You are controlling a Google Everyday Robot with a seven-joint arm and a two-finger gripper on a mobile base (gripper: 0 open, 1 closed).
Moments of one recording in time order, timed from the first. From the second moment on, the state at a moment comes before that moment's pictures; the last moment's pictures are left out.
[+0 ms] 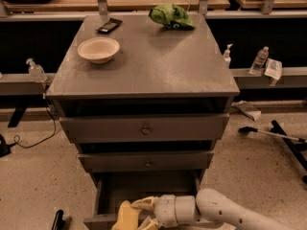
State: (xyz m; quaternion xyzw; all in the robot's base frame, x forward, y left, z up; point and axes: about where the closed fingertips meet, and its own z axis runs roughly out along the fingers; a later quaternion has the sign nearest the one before) arm 0.392 0.054 0.463 -0.52 0.63 0.41 0.41
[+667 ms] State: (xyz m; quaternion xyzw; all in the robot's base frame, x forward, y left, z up) arm 0.415 0.025 0.415 -0.51 0.67 0.36 0.40
